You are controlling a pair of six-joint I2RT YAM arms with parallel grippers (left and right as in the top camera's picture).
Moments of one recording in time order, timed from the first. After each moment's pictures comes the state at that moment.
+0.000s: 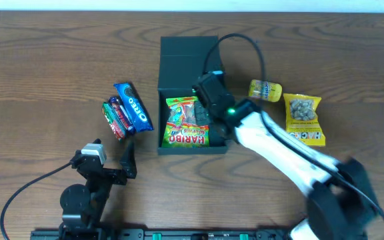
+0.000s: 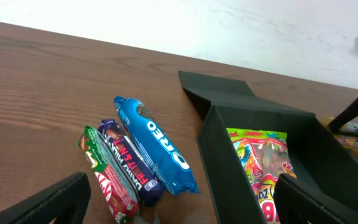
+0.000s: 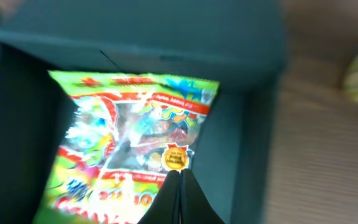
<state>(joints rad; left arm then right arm) -0.04 0.01 0.09 -0.29 0.18 -0.23 0.66 1.74 1.21 -0.54 0.19 0.49</state>
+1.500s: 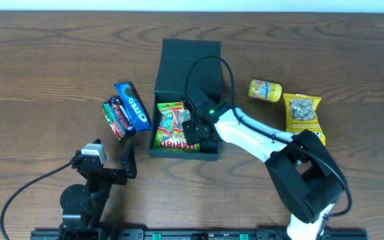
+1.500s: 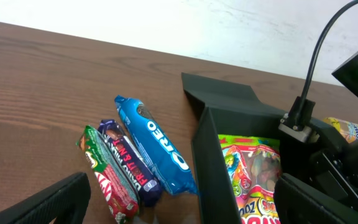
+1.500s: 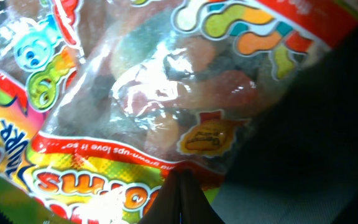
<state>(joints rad) -0.04 0.01 0.09 -0.29 0.18 -0.23 0.69 1.94 1.21 -0.56 -0.12 0.40</state>
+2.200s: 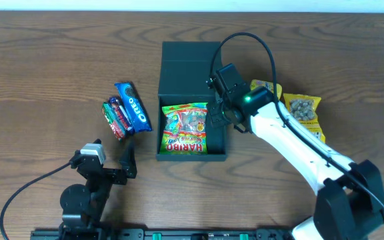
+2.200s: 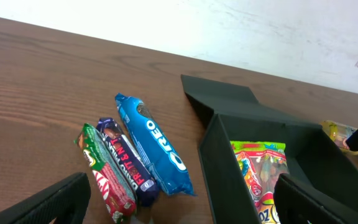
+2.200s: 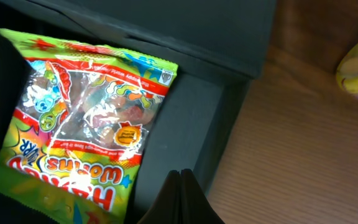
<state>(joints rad) -0.04 0.01 0.09 -0.29 0.18 -0.25 0.55 1.69 1.26 -0.74 0.03 0.23</state>
